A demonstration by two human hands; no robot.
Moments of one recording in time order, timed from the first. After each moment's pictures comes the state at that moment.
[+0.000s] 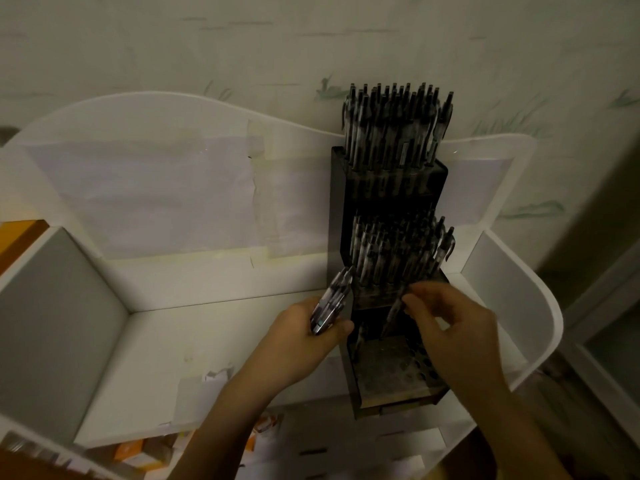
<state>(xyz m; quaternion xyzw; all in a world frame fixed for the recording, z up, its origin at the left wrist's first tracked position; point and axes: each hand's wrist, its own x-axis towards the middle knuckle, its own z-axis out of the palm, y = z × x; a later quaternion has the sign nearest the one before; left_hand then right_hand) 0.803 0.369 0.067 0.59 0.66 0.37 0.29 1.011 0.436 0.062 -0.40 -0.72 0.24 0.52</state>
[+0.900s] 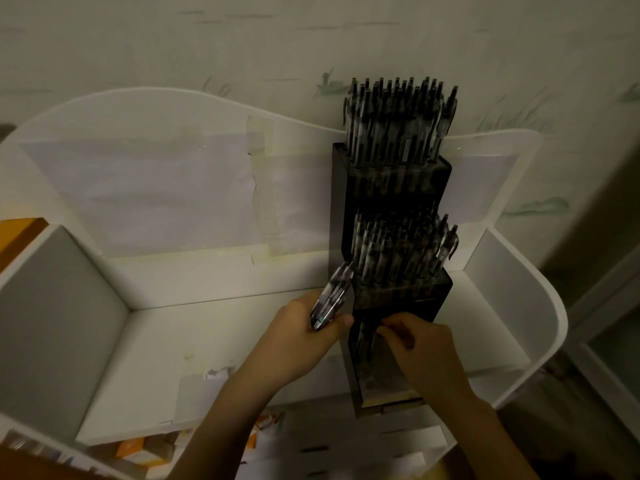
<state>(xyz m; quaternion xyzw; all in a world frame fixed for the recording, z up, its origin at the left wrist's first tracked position) 0.803 0.371 0.069 0.59 0.66 0.37 0.28 1.001 0.447 -0.001 -0.43 -0.77 0.25 0.40</state>
